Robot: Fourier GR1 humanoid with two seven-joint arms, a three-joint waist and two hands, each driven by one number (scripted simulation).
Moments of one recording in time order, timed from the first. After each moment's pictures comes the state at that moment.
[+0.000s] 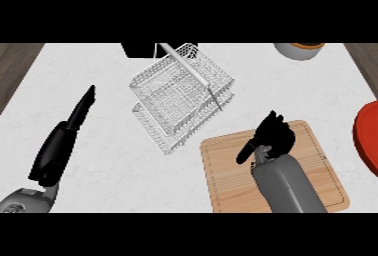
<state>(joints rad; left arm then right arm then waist) -0.12 0.48 -0.26 -1.61 -0.03 0.19 -0.06 -0.38 -0.01 0.21 -1.32 0.97 0.13 1.25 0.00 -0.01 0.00</state>
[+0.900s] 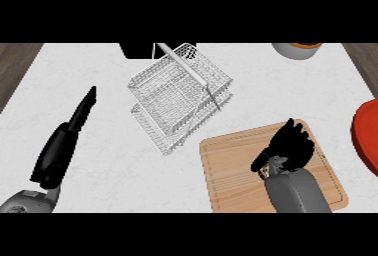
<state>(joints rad) -0.11 0.45 -0.25 -1.63 -0.06 0.19 -0.06 -0.27 -0.01 0.16 -1.45 1.11 0.19 1.24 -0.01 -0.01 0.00</state>
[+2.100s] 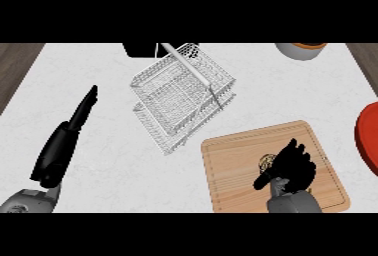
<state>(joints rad) -0.11 0.43 -0.22 -1.63 -0.08 0.16 -0.06 -0.11 -0.01 0.21 -1.48 1.11 0.10 1.25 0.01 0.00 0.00</state>
